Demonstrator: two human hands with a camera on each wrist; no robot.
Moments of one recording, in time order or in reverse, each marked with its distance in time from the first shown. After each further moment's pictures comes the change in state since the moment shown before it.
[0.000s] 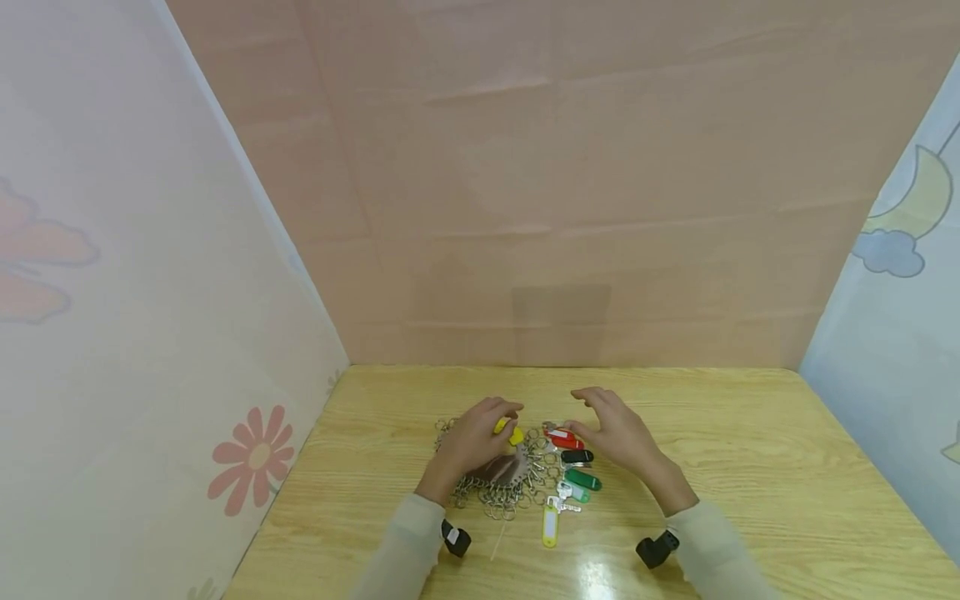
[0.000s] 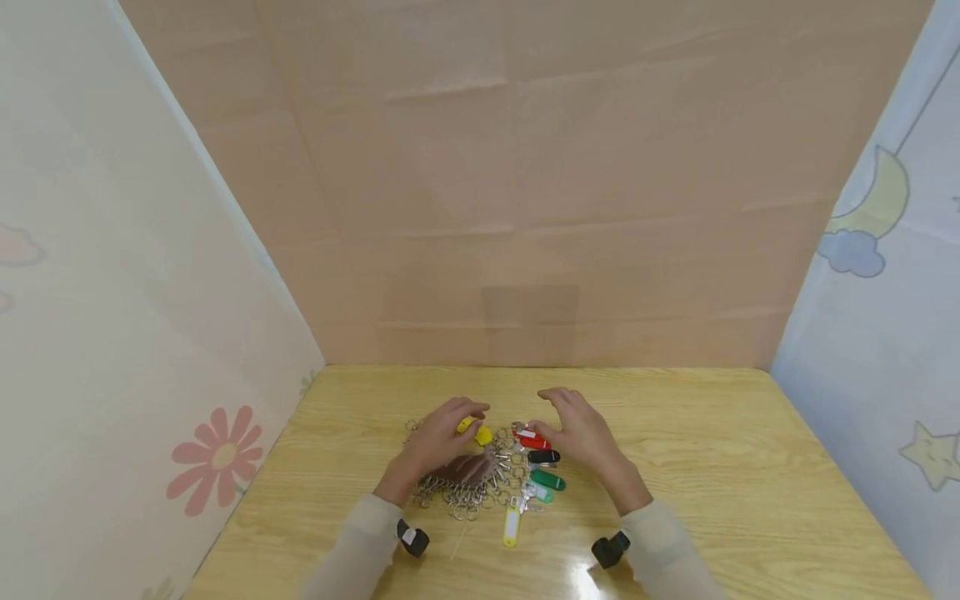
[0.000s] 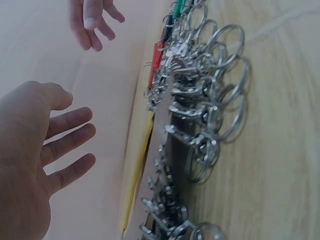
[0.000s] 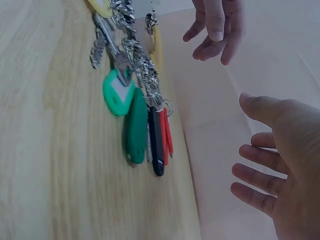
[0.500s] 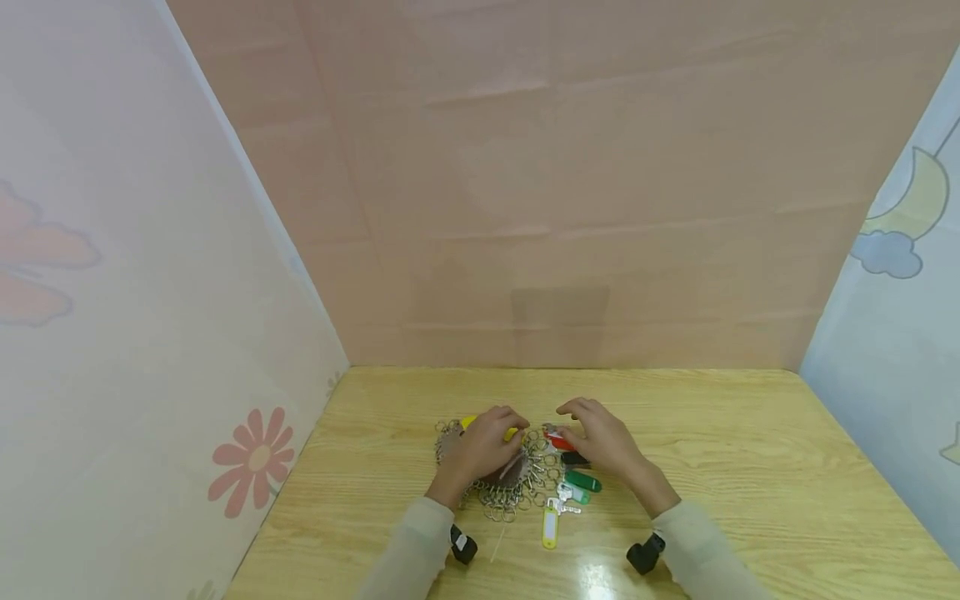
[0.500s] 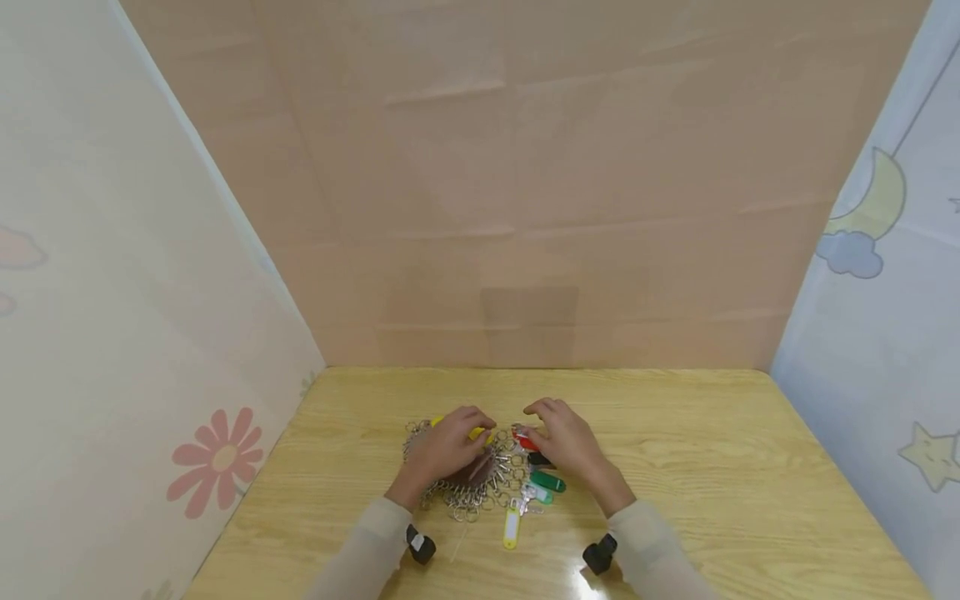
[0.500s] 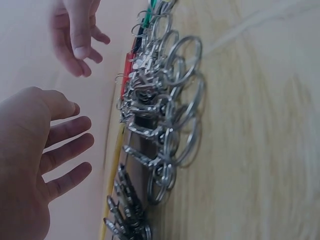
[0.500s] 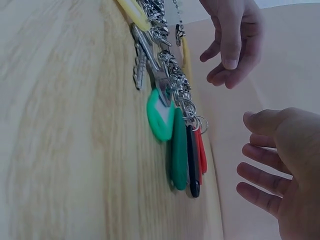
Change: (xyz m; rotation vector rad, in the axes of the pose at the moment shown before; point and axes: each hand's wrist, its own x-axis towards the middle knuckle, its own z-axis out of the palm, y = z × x) left_hand 0.004 0.008 0.019 0.044 -0.029 -0.001; right_hand 0.000 -0.012 0.019 0.002 -0.017 -0.032
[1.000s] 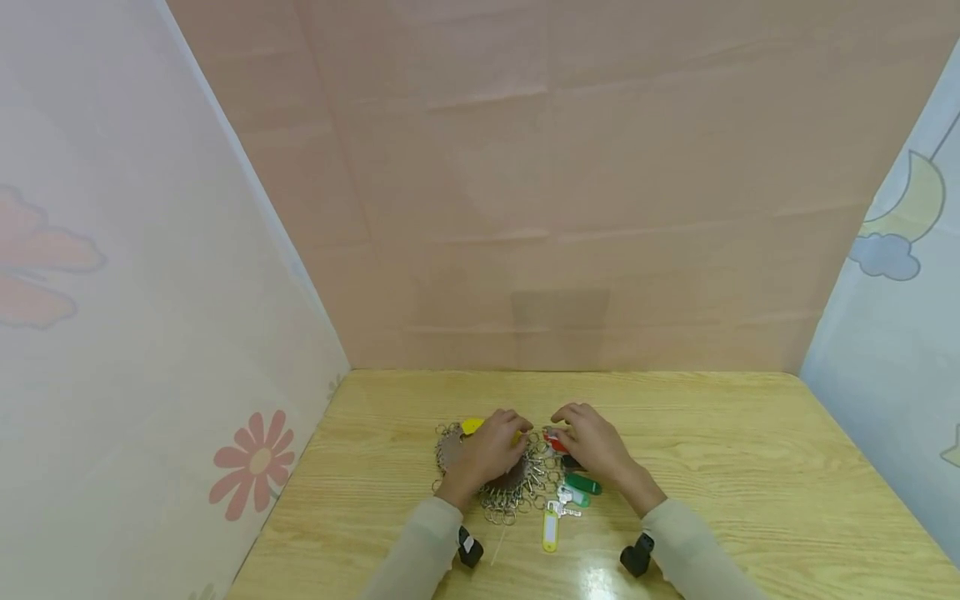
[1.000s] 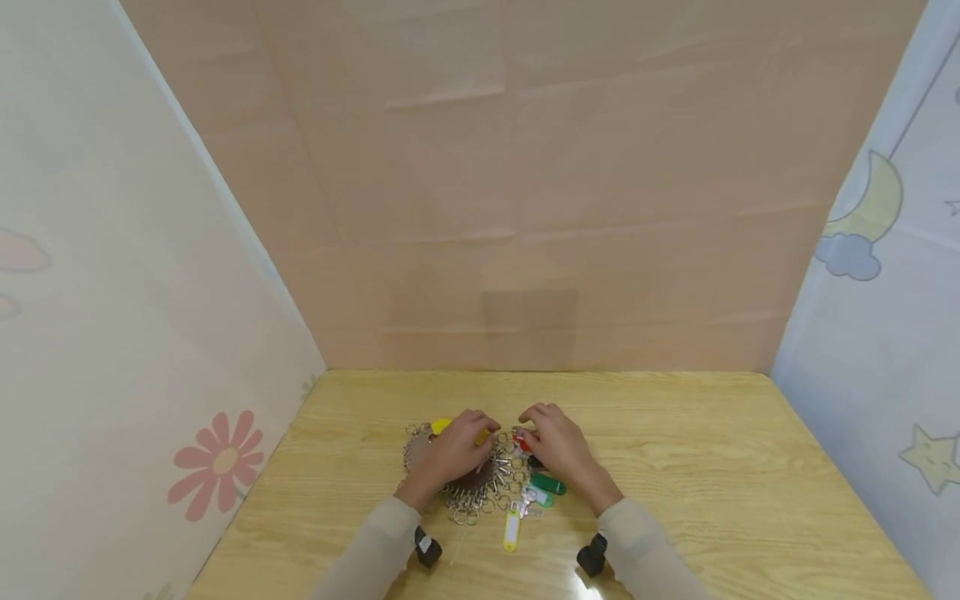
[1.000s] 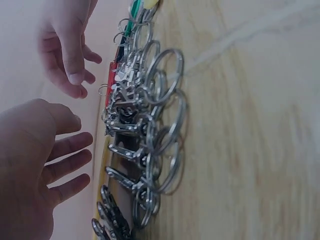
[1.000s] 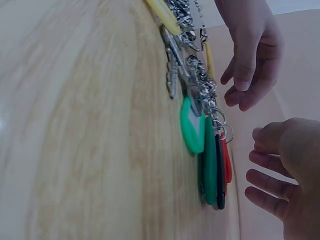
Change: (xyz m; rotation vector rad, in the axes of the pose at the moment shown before) left_hand 0.007 0.004 0.014 0.053 -0.050 -0.058; right_hand 0.007 0.001 0.020 -0.019 -0.008 0.008
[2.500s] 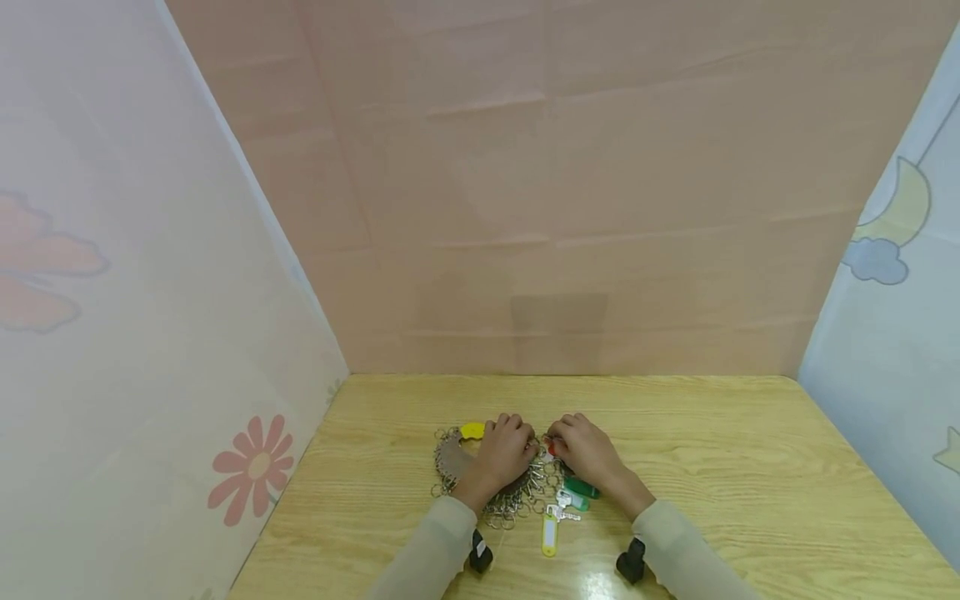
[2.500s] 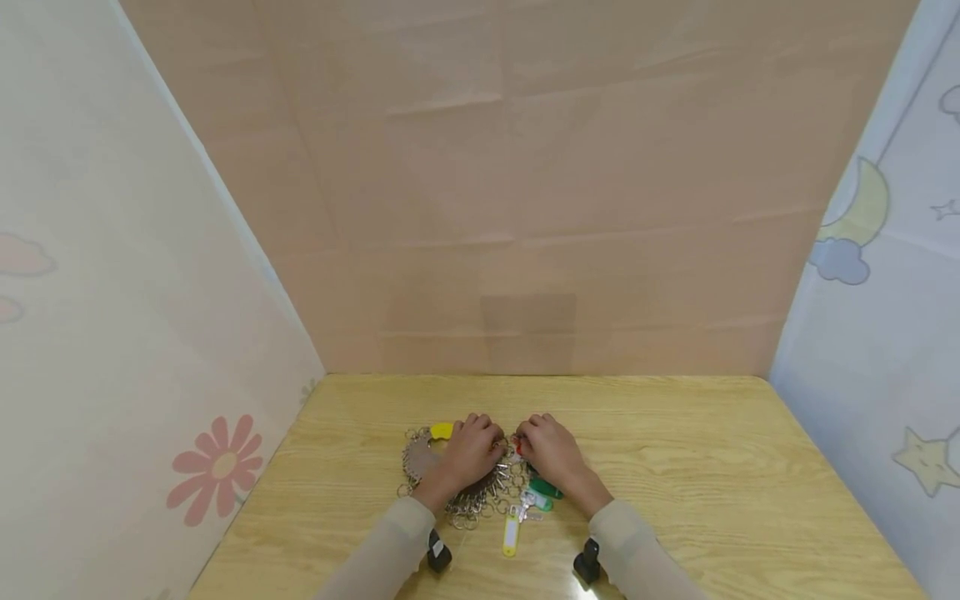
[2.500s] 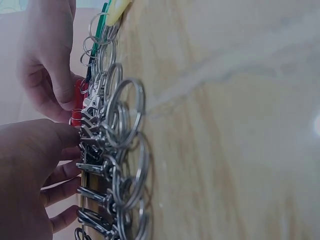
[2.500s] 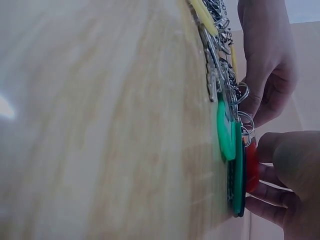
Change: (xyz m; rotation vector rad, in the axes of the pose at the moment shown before) left_hand 0.008 0.013 0.027 0.218 -0.017 -0.096; right_hand -0.002 -0.001 0.014 -0.167 0.035 -0.110
